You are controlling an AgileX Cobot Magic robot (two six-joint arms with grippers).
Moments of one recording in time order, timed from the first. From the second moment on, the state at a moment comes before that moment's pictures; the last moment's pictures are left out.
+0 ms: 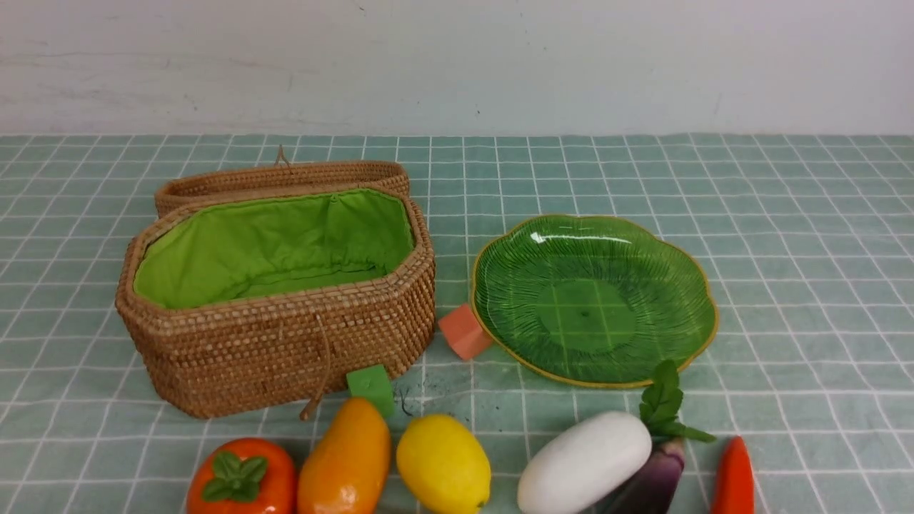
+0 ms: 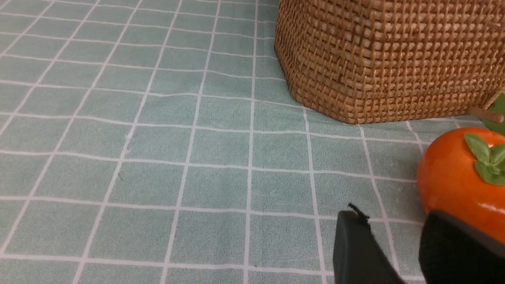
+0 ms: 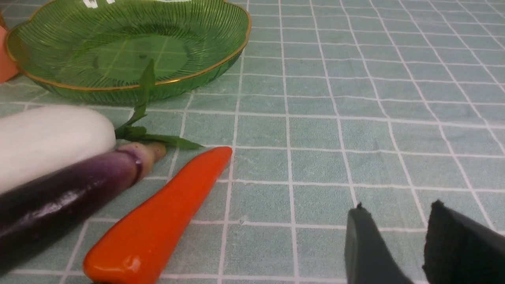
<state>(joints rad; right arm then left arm) -0.05 -0.01 0.02 0.17 0.39 -0.20 -0.05 -0.01 0.03 0.10 0.39 -0.23</state>
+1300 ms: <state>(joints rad) -0.05 -0.01 0.02 0.17 0.39 -0.20 -0.05 0.00 -0.04 -0.17 -0.21 -0.55</state>
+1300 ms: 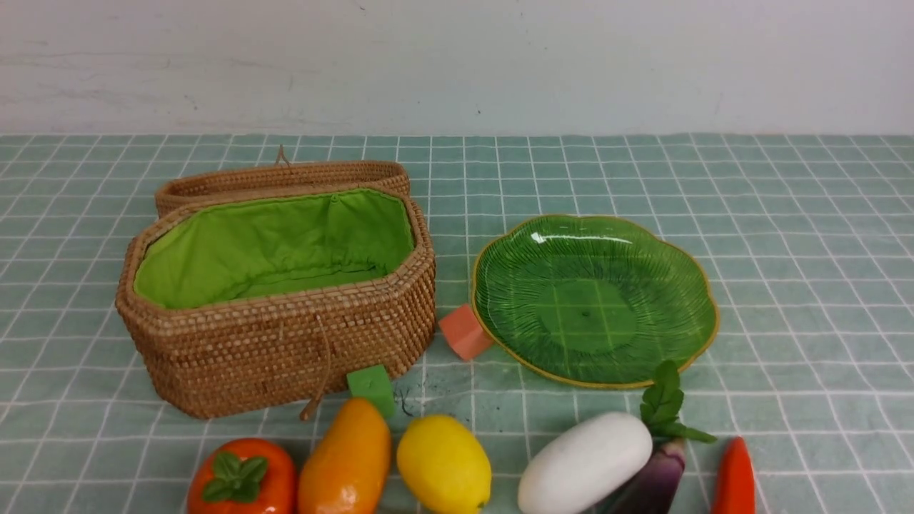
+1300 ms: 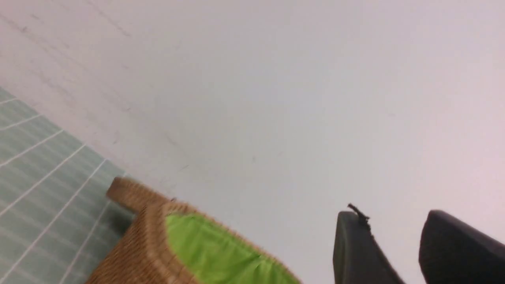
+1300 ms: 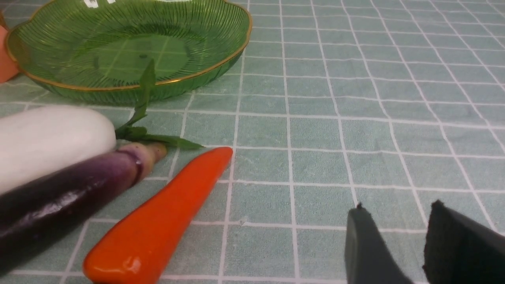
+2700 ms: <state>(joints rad) -0.05 -0.01 0.02 0.17 0.39 -0.20 -0.05 1.32 -0.68 -0.45 0.76 0.05</state>
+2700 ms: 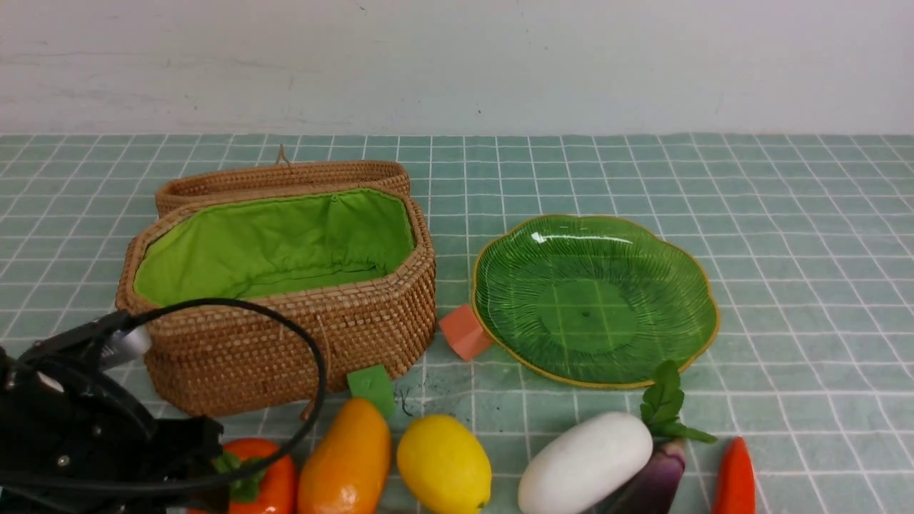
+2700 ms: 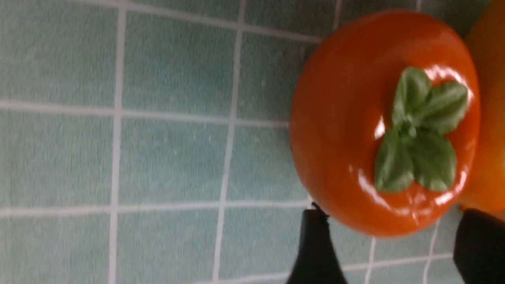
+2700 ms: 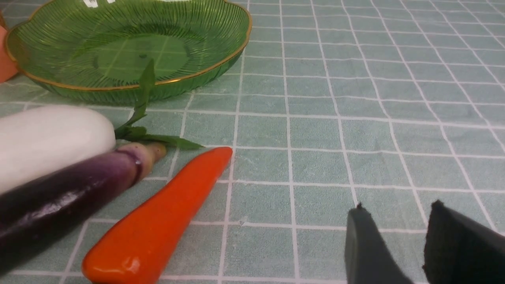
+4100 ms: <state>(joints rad) -0.05 -0.01 0.02 0.17 0.39 -0.20 -0.16 1.48 -1.40 -0.65 1.07 0.22</state>
